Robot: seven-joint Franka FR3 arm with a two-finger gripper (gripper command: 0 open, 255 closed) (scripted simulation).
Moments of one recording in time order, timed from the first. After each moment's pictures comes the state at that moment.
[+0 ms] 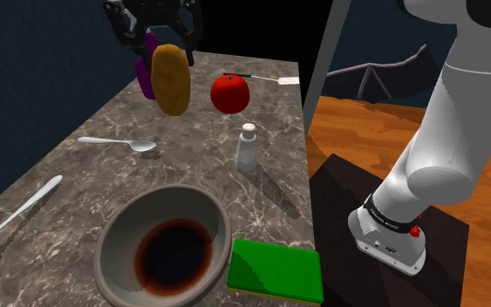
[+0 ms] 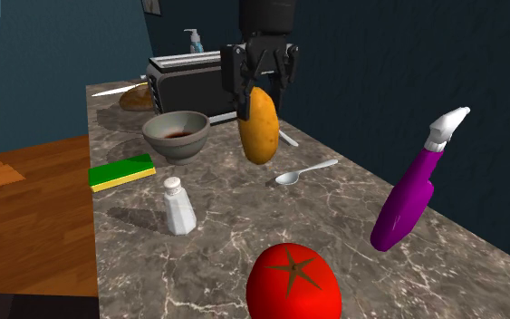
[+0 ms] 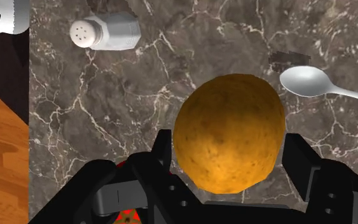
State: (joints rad) arm 0.08 0.23 0.66 -1.27 -0.17 1.37 1.46
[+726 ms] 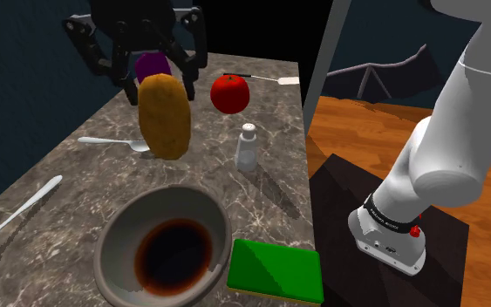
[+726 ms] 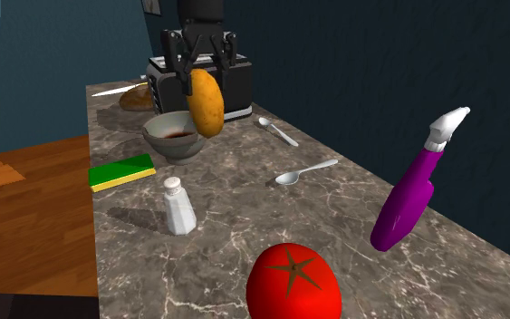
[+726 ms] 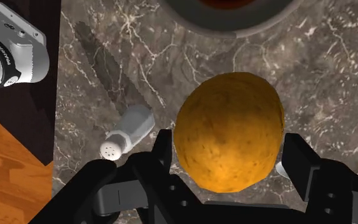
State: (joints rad) arm 0.19 0.14 0.74 -1.36 -0.11 1.37 1.67
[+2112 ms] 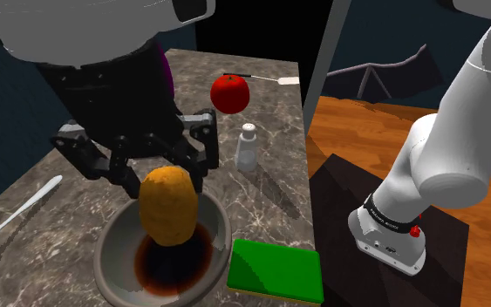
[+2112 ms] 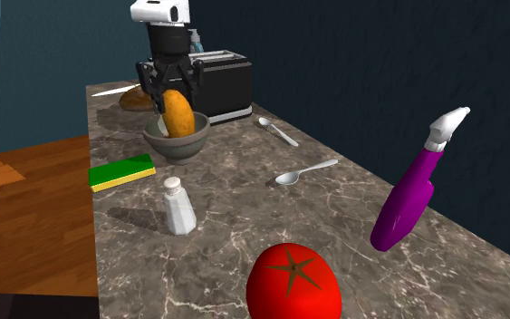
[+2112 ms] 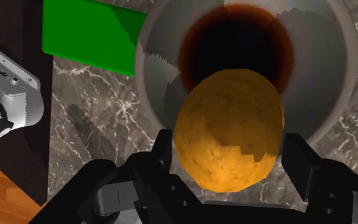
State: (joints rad) arm 0.28 0.09 0.81 -1.58 -0.06 1.55 1.84
